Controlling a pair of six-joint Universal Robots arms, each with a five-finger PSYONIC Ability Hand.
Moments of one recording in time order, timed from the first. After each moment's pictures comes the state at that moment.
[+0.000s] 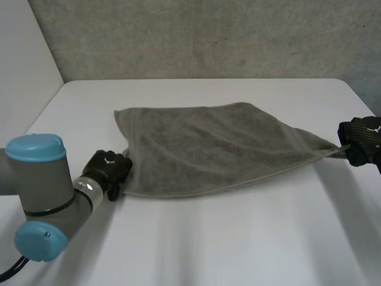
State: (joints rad) left arm 4.37 -2.08 -1.68 3.31 -1.52 3.63; right arm 1.44 -1.35 1.85 -0.28 1.17 2.68; left_hand 0.96 0.96 0.96 0.96 0.95; right_hand 1.32 1.32 1.33 1.34 1.17
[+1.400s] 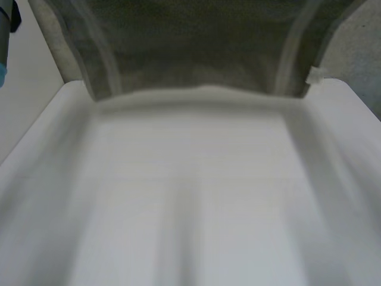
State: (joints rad) left arm 4.51 -2.08 -0.65 3.20 -1.57 3.17; right arm 1.72 -1.23 0.90 -0.10 1.36 2.70; left_hand 1.44 1.51 1.55 1.52 1.48; right_hand 1.32 1.32 1.34 1.34 1.17
